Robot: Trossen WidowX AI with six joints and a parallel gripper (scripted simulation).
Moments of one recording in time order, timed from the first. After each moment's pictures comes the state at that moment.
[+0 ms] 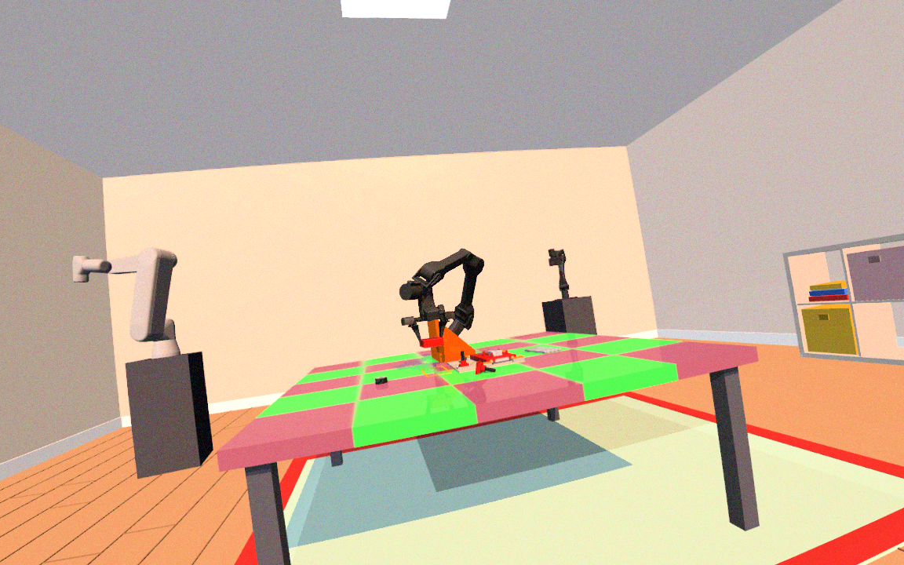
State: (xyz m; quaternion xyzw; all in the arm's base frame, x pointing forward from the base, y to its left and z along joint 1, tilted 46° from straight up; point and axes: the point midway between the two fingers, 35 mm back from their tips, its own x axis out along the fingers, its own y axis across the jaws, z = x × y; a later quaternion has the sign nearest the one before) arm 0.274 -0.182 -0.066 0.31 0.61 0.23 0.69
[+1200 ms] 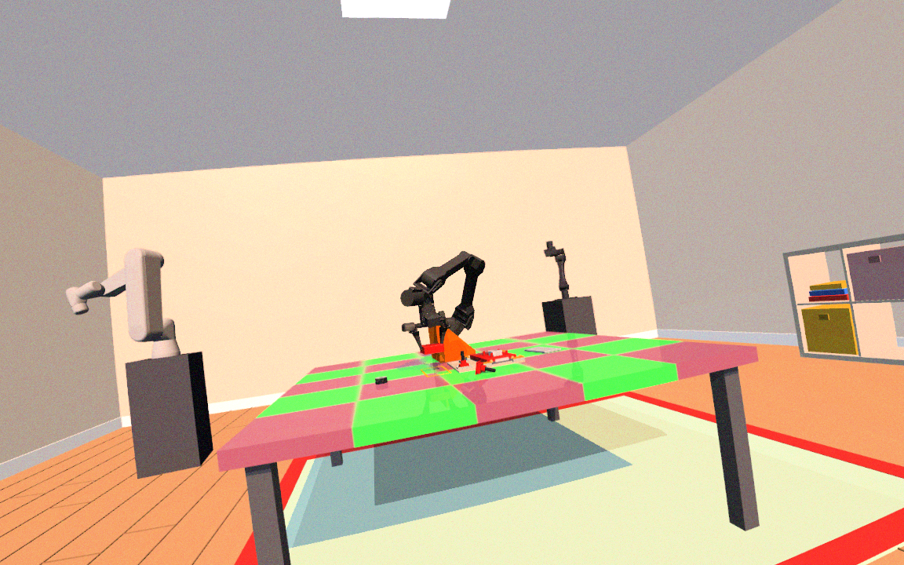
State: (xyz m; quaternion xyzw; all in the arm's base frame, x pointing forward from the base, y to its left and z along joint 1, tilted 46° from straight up) arm 0.278 -0.168 -0.082 0.31 0.61 0.22 0.69
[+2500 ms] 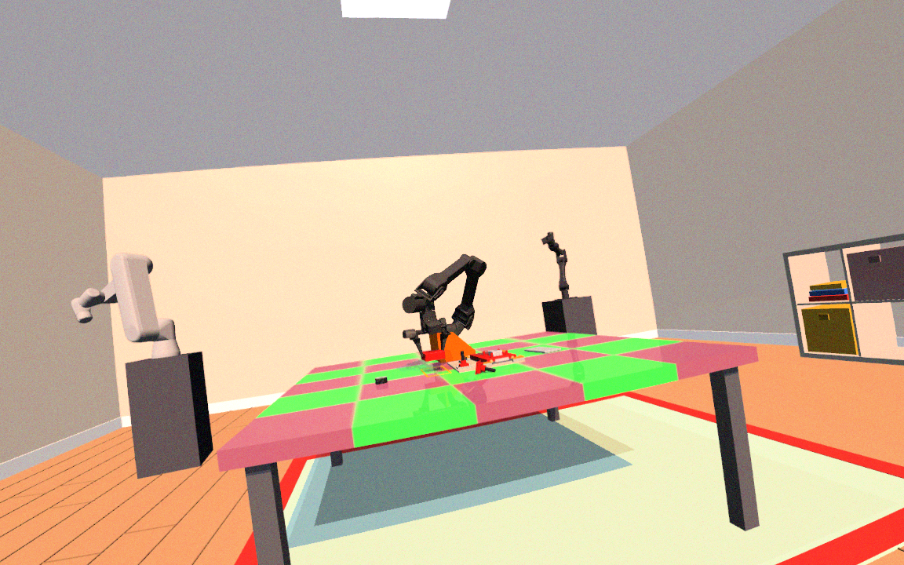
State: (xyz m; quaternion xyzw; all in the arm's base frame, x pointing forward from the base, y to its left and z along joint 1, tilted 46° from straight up) arm 0.282 -0.151 -0.099 0.31 0.61 0.23 0.69
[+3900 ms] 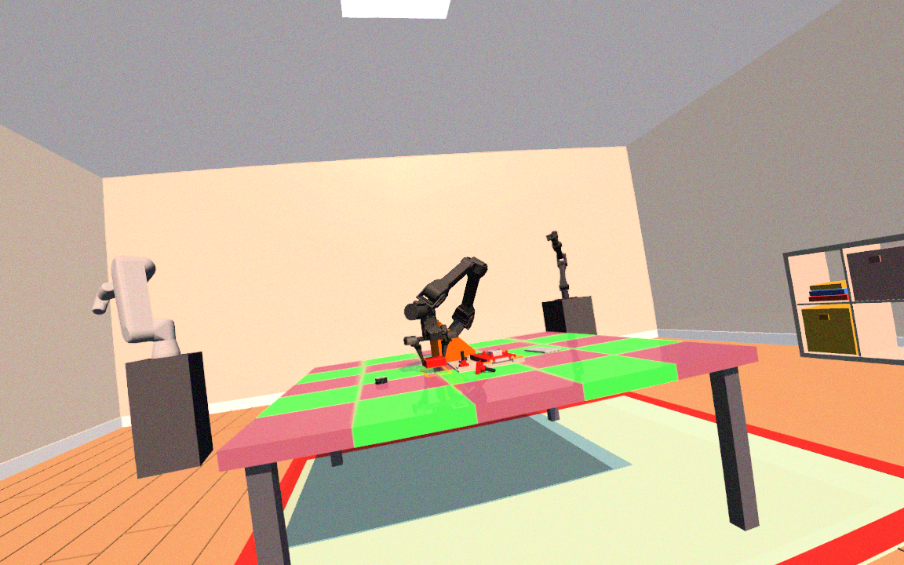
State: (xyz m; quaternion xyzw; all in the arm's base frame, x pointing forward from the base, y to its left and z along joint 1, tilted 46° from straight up) arm 0.283 -0.133 -0.114 0.31 0.61 0.23 0.69
